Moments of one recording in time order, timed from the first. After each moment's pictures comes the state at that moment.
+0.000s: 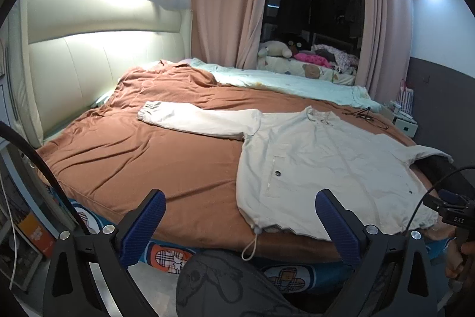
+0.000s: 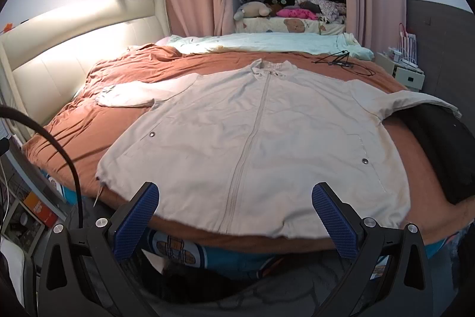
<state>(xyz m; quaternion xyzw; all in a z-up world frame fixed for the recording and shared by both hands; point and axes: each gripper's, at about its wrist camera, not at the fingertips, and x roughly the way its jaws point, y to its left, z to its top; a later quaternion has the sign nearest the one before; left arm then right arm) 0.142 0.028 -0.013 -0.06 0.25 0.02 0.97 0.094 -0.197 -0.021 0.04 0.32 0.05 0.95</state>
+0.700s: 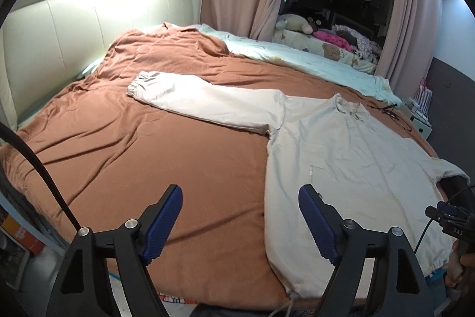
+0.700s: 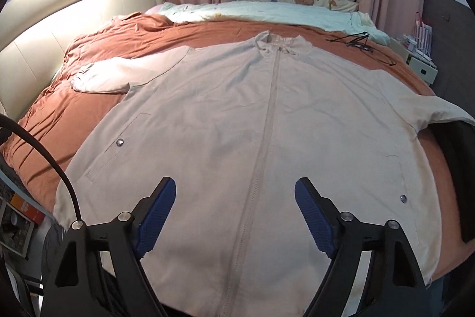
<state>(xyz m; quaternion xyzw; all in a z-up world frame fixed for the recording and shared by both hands) 0.298 0.091 -0.053 -0.10 0.32 0.02 0.94 0.251 -0.158 -0.037 0.02 0.40 0.05 0.91</state>
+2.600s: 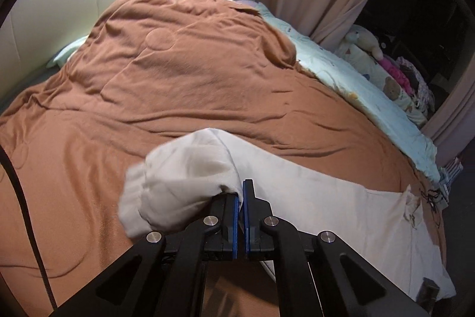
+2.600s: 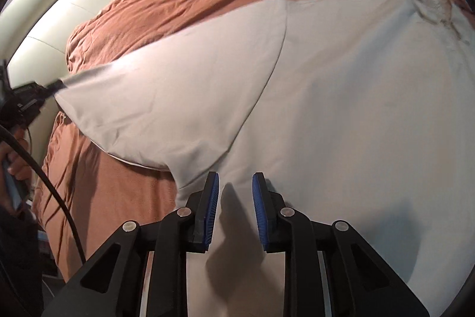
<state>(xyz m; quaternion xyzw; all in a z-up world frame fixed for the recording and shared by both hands) 0.633 0.290 -0.045 -0.23 0.37 0.08 0.90 0.610 0.015 -0.143 0.14 0.54 0.18 0.81</state>
